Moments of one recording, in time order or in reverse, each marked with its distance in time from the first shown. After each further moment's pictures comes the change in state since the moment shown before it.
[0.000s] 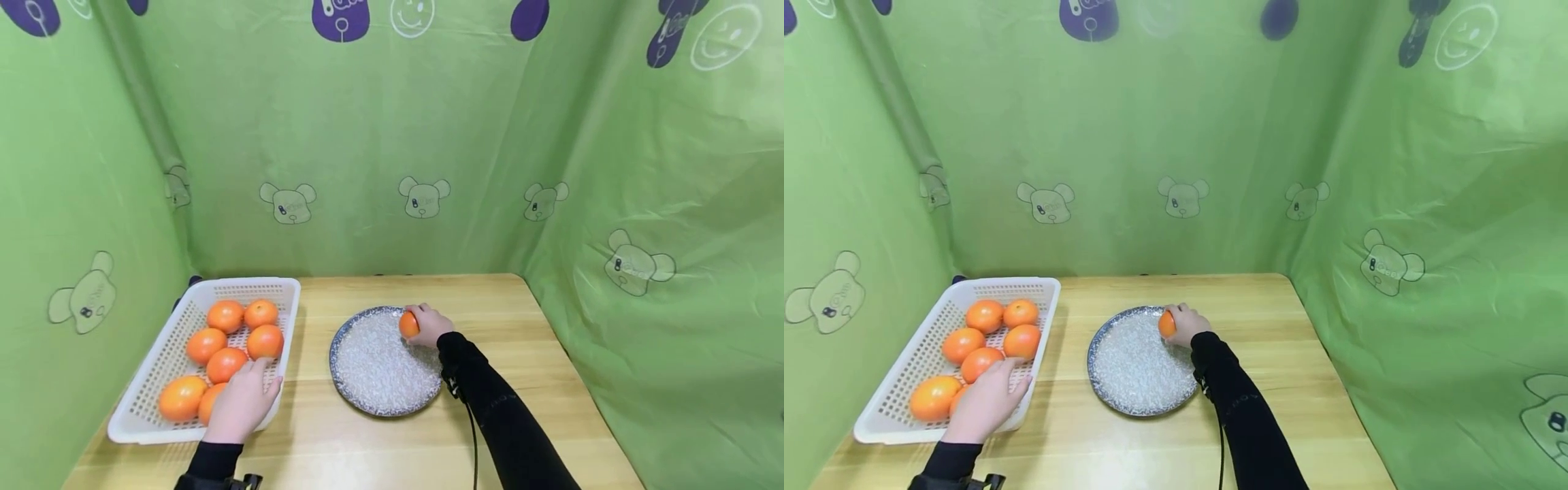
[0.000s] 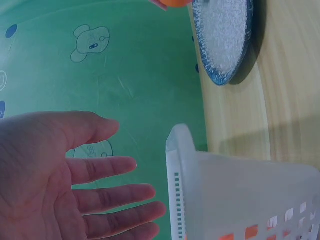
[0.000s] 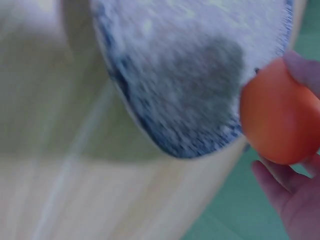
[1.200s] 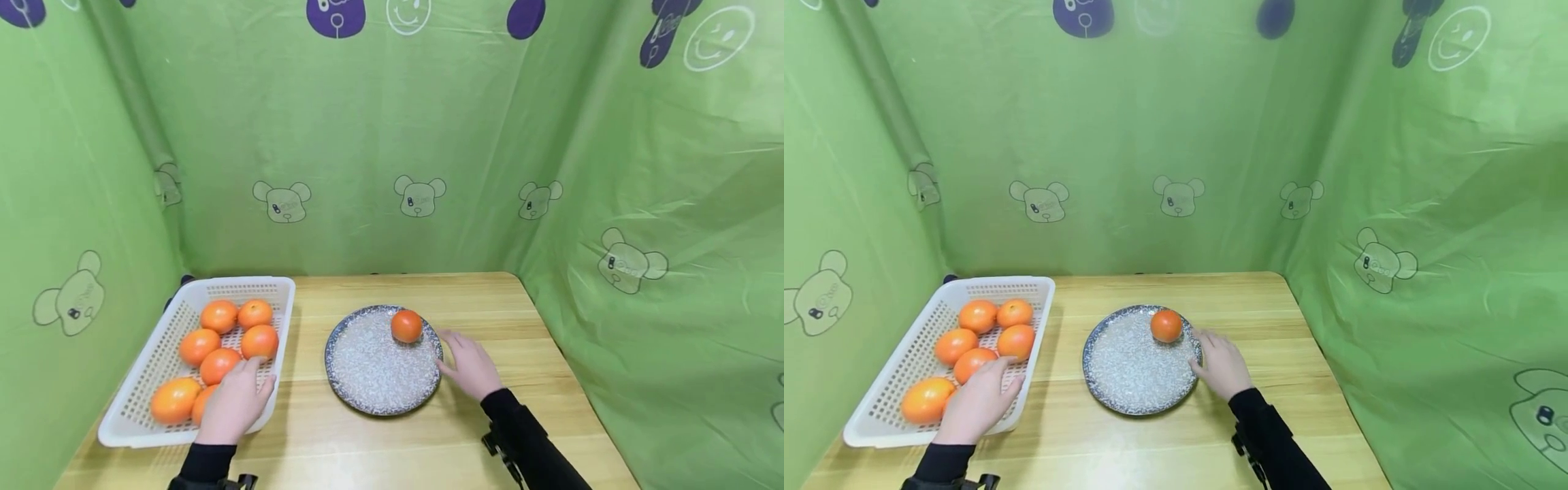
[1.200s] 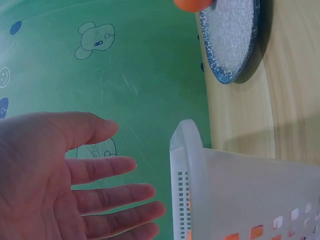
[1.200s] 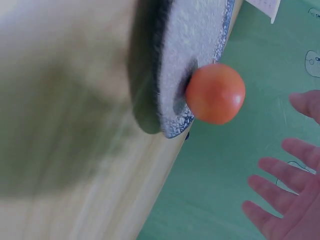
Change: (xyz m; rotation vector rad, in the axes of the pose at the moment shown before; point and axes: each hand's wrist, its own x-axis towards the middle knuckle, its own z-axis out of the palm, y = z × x) left_hand 0.002 -0.003 -0.004 -0.004 -0.013 0.012; right_hand -0.126 -0.003 -0.024 -0.023 0.240 0.001
